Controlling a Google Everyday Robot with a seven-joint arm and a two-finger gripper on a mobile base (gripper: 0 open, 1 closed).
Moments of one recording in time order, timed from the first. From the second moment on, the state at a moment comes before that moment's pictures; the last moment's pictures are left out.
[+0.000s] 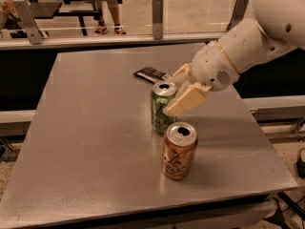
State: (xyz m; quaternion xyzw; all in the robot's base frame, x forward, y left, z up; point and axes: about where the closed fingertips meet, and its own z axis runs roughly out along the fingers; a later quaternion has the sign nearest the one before) arm 0.494 -0.053 0.908 -0.65 0.65 0.26 0.29
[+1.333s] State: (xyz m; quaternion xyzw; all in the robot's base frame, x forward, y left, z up) arm 0.475 -0.088 0.895 -0.67 0.64 0.26 0.29
